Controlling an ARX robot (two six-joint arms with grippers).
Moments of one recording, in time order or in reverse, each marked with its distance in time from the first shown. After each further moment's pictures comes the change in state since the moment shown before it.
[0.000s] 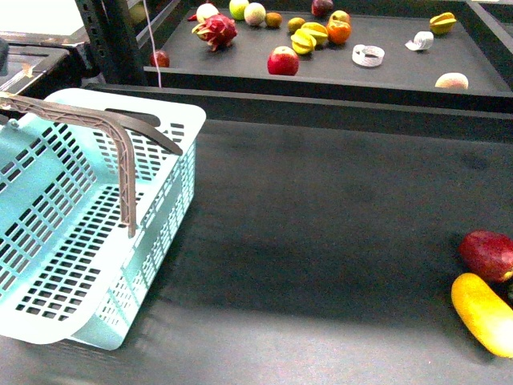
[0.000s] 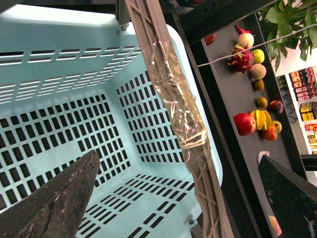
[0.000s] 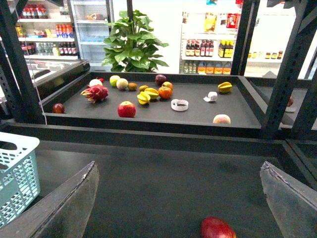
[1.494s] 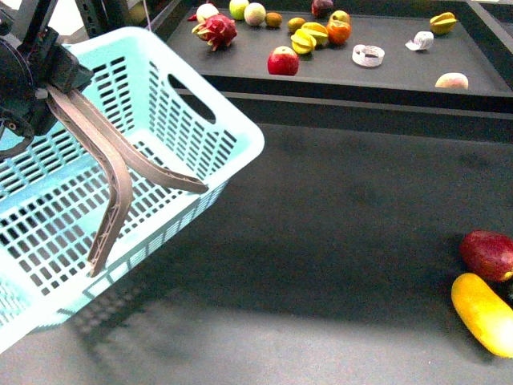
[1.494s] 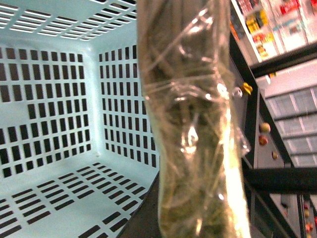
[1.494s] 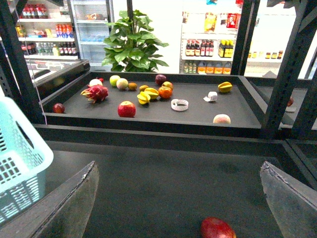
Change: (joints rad) left arm -0.137 -0.032 0.035 0.055 0.264 0.130; right arm 0.000 0.000 0.000 0.000 0.000 0.000
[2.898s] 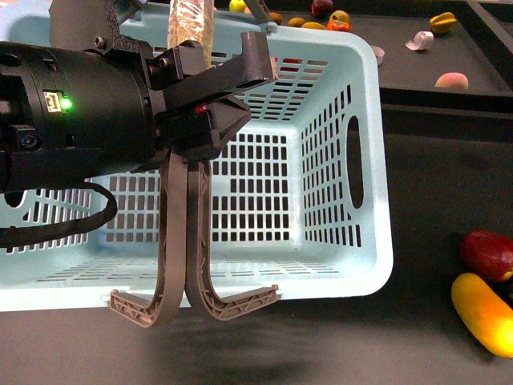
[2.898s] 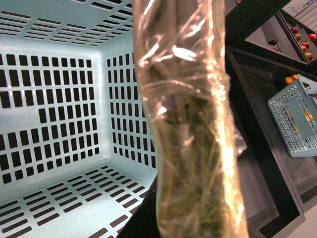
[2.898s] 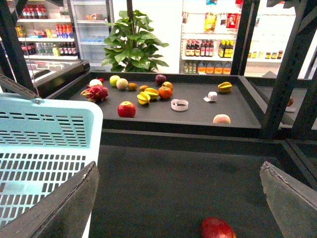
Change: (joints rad) left arm -0.290 -0.131 -0.084 -0.046 0.210 0.460; right arm 0.000 0.000 0.000 0.000 0.000 0.000
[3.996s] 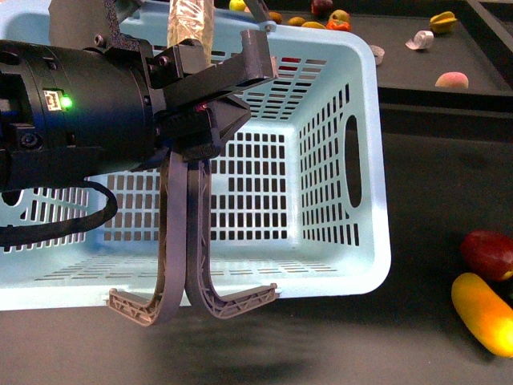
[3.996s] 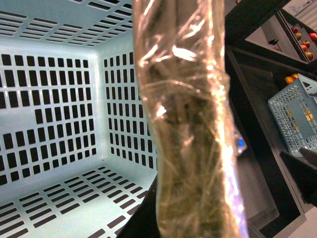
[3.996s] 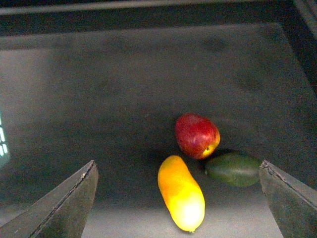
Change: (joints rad) left arm 0.001 0.000 0.001 0.000 -0.001 0.001; right arm -0.266 1.660 0.186 0.935 -0.168 -0.040
